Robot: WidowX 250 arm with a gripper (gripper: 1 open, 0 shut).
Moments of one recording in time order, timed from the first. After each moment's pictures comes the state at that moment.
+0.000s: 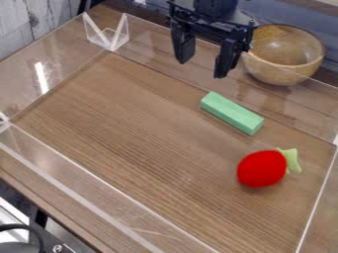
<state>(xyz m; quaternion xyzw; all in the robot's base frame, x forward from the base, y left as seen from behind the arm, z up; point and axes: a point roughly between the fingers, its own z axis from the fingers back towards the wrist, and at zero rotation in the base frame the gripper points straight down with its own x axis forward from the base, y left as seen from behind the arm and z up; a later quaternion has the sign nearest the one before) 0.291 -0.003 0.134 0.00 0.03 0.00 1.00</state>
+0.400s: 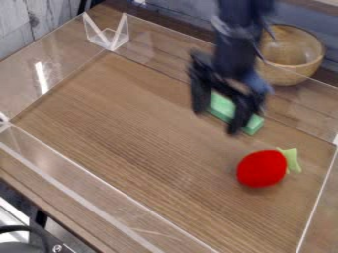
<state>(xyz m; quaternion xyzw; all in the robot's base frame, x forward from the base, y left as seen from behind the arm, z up) 0.259 -0.065 0.085 -0.02 0.09 -0.16 0.98</state>
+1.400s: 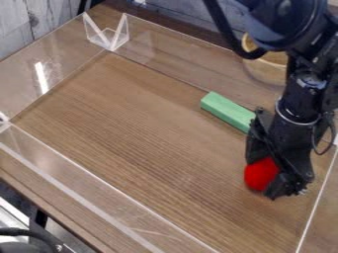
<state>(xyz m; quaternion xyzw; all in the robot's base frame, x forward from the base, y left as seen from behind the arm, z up) 0.263 -0.108 0.039 0.02 0.03 -0.31 0.95</state>
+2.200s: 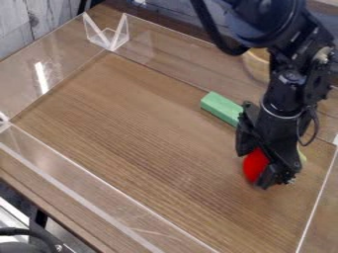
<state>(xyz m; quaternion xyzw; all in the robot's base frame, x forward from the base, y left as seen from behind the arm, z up) 0.274 -0.091 0.034 0.03 0.00 -0.28 0.96</state>
